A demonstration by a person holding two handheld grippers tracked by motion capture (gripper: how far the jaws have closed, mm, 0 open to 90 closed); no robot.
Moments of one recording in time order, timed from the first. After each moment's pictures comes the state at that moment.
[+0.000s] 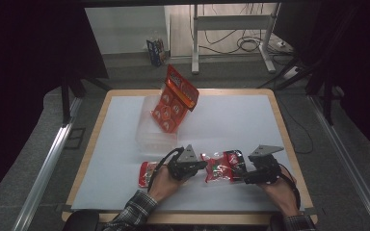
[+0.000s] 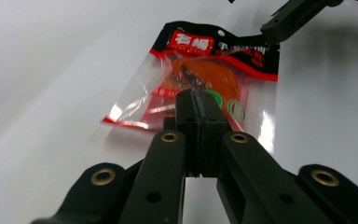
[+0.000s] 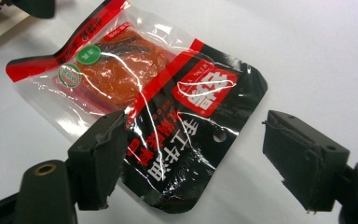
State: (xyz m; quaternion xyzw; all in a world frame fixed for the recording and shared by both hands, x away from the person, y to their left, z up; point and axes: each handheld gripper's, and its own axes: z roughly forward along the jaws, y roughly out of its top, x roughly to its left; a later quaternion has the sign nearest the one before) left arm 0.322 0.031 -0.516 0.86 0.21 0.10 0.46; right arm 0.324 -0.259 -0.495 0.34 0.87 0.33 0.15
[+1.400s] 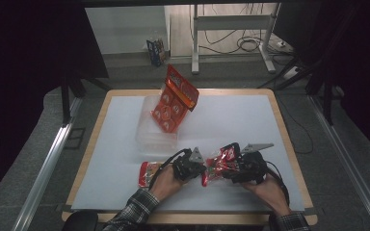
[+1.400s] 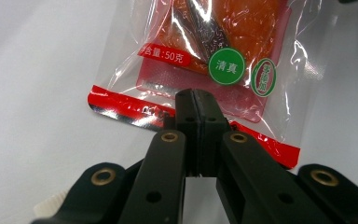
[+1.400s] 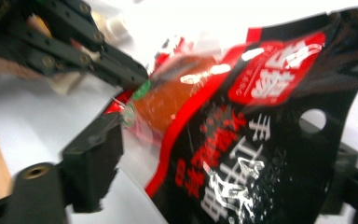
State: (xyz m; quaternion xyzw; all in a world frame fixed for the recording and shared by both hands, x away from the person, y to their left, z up) left arm 0.331 0.019 -0.530 0.91 0.22 0.09 0.35; right arm 0.328 -0.226 -0.498 0.37 0.84 0.38 0.05
